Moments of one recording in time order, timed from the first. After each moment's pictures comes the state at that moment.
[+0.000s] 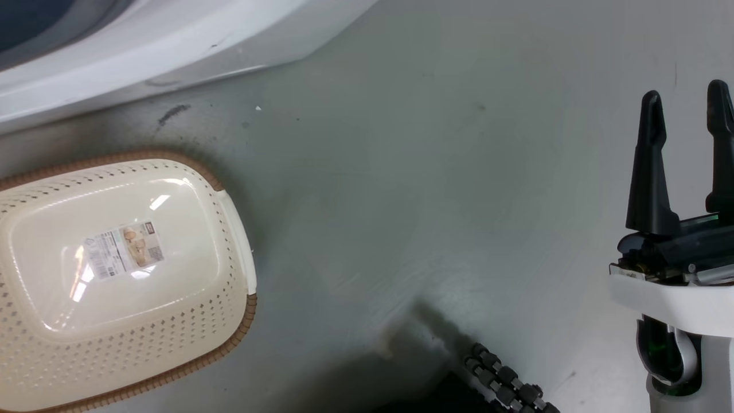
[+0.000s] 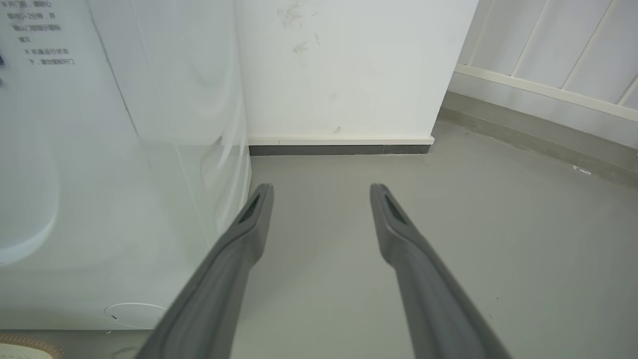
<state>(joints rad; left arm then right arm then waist) -1.57 0.65 -0.28 0.87 -0.20 -0.13 0.63 -0.24 -0.05 0.01 -0.29 0.20 0.13 -0.26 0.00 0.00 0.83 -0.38</state>
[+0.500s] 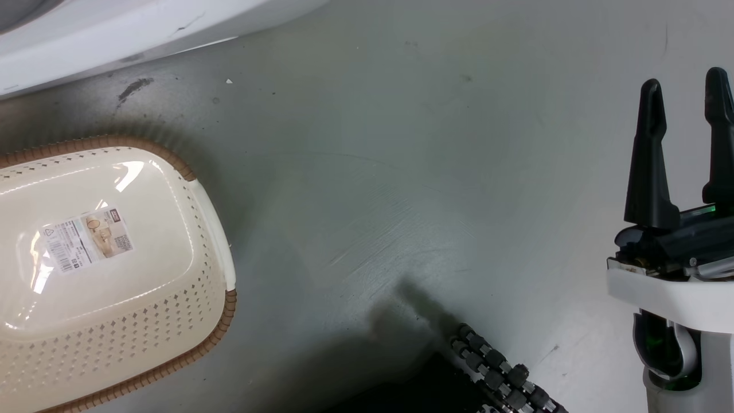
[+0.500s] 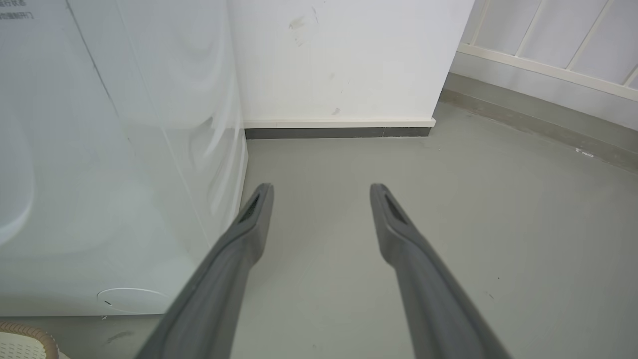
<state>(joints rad) -1.70 0.71 -0.41 0.88 -0.25 -0.13 0.90 -0.27 -0.05 0.03 -0.29 0.24 0.13 -0.26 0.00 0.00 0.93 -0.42</state>
